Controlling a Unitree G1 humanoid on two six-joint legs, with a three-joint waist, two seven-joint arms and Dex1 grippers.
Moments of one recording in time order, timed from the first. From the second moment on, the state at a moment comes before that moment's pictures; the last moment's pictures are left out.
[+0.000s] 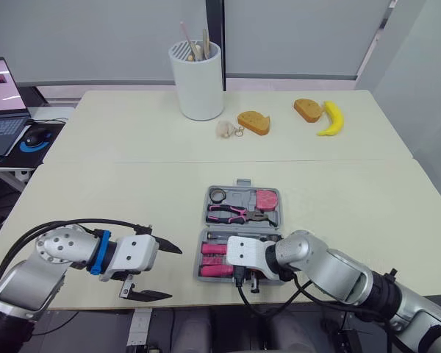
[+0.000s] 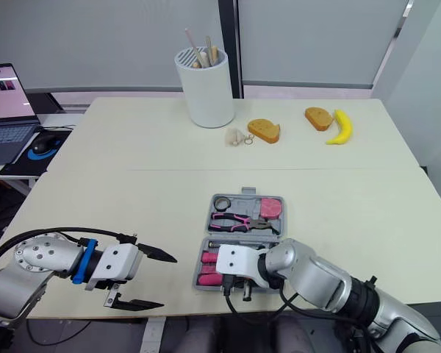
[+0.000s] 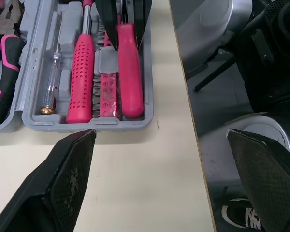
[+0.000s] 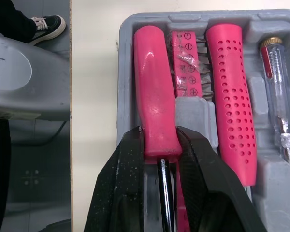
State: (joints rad) left arm 0.00 1.04 -0.03 -0.24 -0.29 0.04 -1.40; right arm -0.52 -0.52 0.84 -0.45 0.03 0.97 0.76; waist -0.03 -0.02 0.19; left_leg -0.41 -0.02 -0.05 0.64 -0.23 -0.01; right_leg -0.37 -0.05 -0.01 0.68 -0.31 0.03
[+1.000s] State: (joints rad) left arm -0.02 1.02 -0.03 -0.25 -0.29 0.08 -1.36; right arm -0.52 -0.58 0.75 -0.44 0.07 0.75 0.92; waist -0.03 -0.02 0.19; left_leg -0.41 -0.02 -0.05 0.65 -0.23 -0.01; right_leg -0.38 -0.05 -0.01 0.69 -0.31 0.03
